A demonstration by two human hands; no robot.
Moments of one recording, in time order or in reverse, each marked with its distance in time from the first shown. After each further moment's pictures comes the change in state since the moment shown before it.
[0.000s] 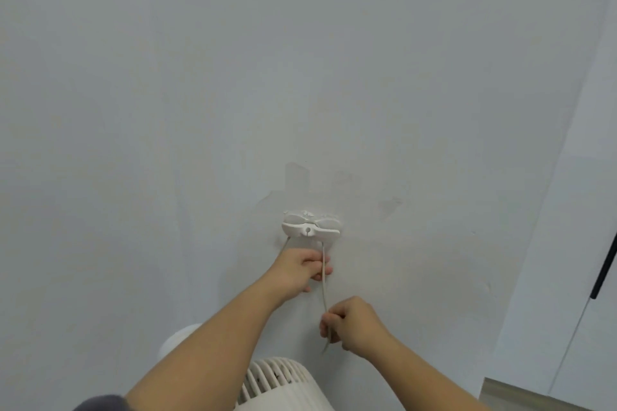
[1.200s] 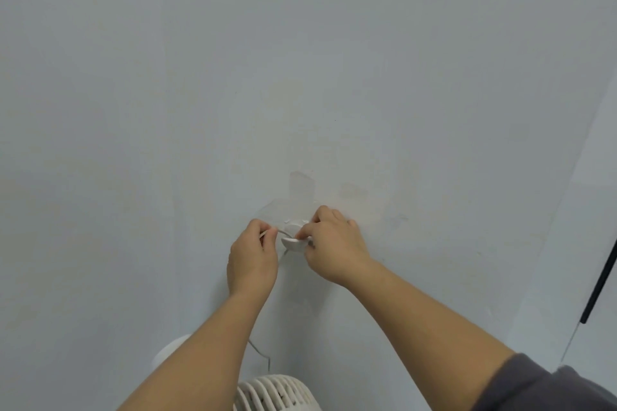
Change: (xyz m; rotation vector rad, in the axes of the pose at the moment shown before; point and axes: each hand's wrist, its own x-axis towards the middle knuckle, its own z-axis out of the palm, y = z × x) left_hand 0.008 -0.007 -0.034 0.100 0.802 0.210; right_hand 0.025 -0.118 -0.053 -0.687 0.323 -0.482
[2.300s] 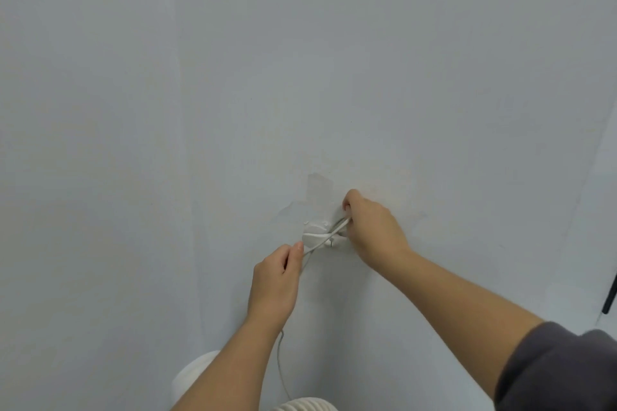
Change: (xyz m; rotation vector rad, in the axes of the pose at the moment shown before) left_hand -0.026 -0.007 -0.021 -0.125 -0.212 0.062; right_hand 0.005 0.013 -0.017 0.014 0.188 0.146
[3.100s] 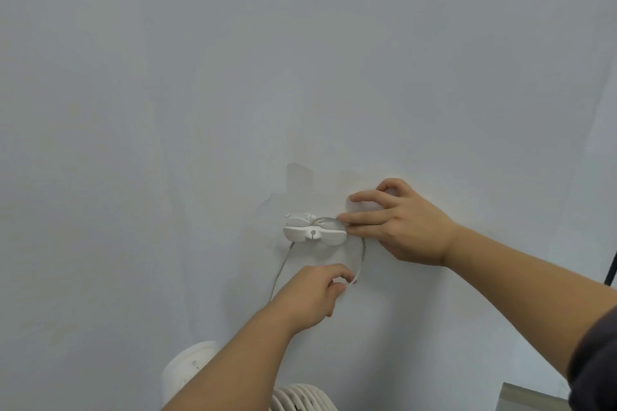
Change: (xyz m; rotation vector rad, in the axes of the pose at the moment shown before) left_hand -0.004 0.005 0.051 0.332 -0.673 0.108; right_hand -0.003 0.101 -0.022 -0.551 0.120 -0.957
